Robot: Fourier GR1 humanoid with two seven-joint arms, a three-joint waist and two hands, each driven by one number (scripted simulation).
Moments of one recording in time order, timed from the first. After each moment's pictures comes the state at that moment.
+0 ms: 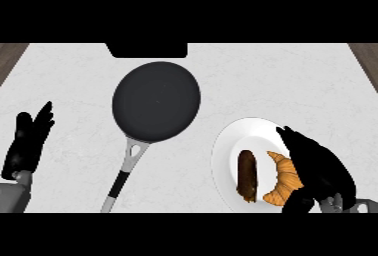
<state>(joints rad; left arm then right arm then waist) -0.14 0.52 -0.08 -1.26 0.14 0.23 0.20 -0.22 -0.61 0.55 -1.92 0.42 0.30 1.06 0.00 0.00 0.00</state>
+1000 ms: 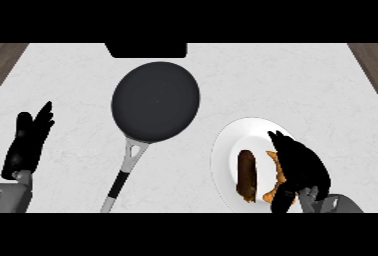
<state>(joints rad) -0.14 0.46 0.00 -1.27 0.05 0.18 0.22 -0.16 -0.42 0.48 -1.75 0.61 0.38 0.96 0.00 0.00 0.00</state>
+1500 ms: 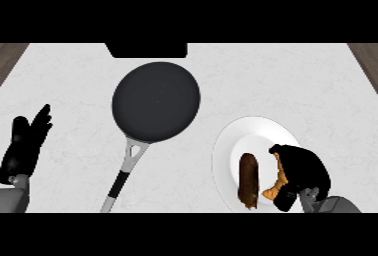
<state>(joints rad) -0.11 0.44 0.04 -1.30 0.03 0.14 0.22 -0.13 -0.41 0.46 -1.69 0.70 0.41 0.89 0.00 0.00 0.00</state>
